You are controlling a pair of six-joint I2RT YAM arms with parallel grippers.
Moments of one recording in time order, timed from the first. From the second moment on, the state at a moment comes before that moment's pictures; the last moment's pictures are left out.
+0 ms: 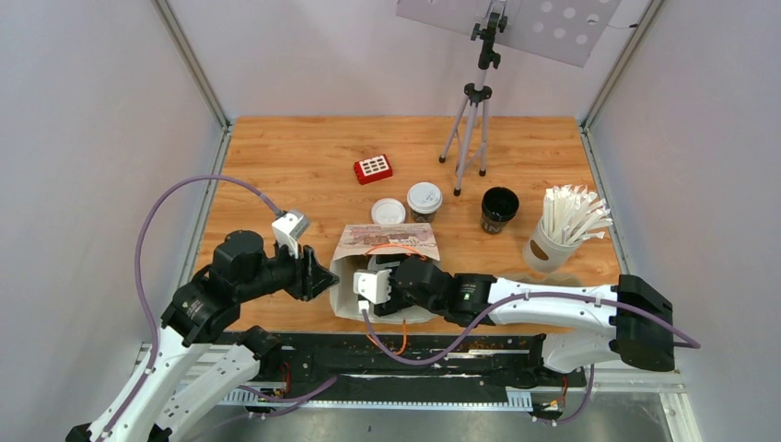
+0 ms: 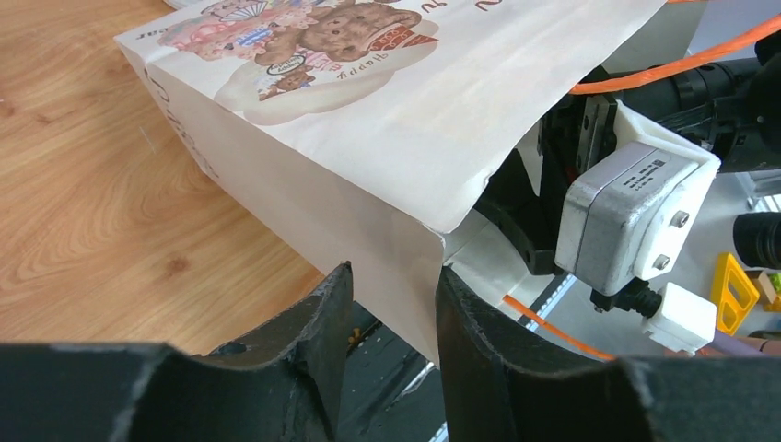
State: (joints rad) left arm -0.59 0.55 0.86 -0.81 0.32 -0.33; right arm 1.28 1.31 0.84 -0.11 0.29 -0.67
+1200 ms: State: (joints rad) left arm -0.59 0.55 0.80 -0.73 0.41 -0.35; right arm 1.30 1.50 0.95 -0.06 0.36 -0.79
